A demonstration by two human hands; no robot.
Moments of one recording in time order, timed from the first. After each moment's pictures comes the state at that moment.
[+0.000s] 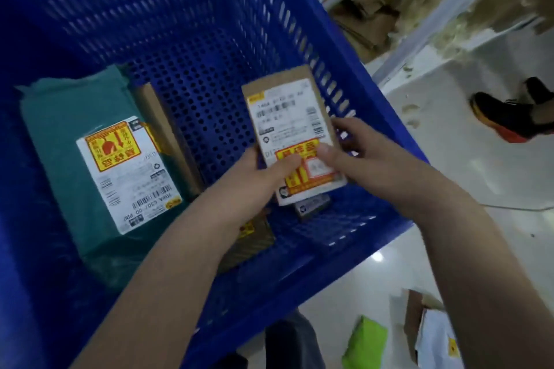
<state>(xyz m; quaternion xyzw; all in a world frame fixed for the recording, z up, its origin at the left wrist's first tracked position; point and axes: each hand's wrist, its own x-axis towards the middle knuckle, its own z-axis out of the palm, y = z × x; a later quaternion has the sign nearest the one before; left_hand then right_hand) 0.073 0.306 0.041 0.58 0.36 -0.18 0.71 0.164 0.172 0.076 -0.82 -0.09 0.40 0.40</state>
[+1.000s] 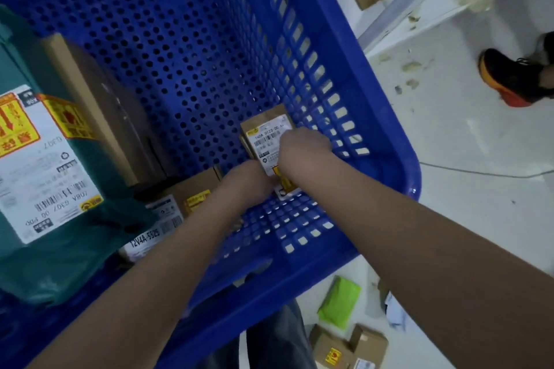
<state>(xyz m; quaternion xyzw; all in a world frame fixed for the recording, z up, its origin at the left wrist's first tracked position) 0.126 0.260 -0.060 0.72 0.32 -0.41 0.46 0.199 0.208 -0.039 -0.87 -0.18 0.44 -0.17</state>
